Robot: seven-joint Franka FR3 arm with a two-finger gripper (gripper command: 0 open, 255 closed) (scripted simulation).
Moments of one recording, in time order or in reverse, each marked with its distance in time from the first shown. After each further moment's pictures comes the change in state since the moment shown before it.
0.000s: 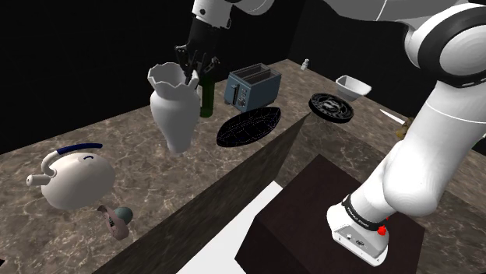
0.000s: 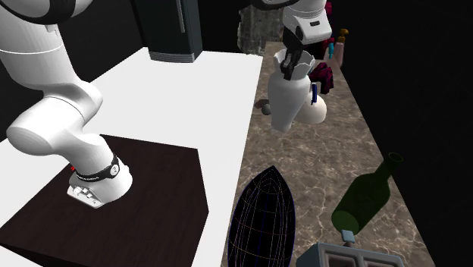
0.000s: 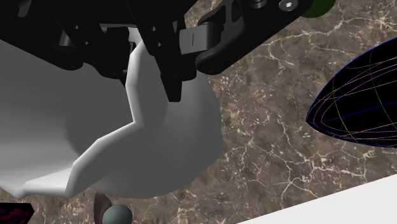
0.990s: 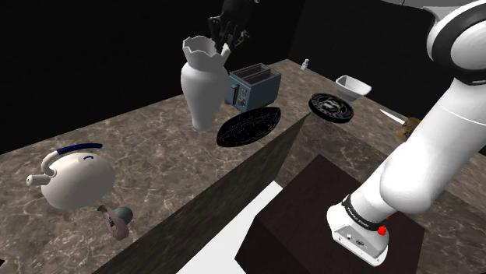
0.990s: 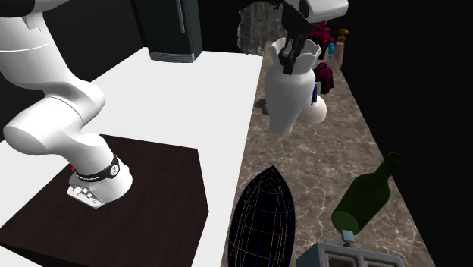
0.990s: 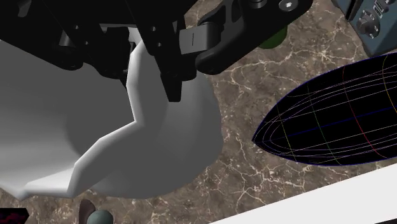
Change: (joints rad) arm -0.111 -0.096 -0.069 0.052 0.031 -0.196 -0.128
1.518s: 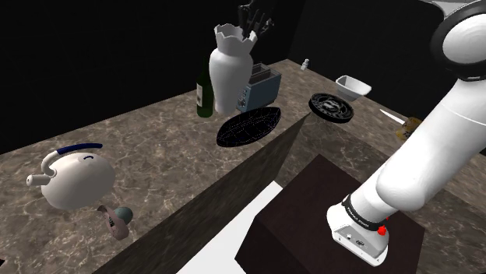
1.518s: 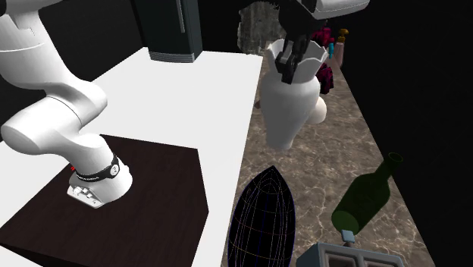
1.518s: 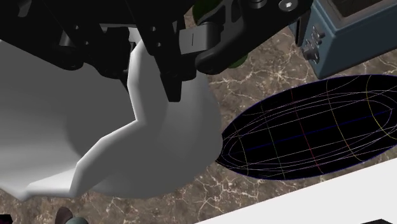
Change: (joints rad) arm -0.106 -0.021 -0.083 0.056 0.013 -0.134 -0.154
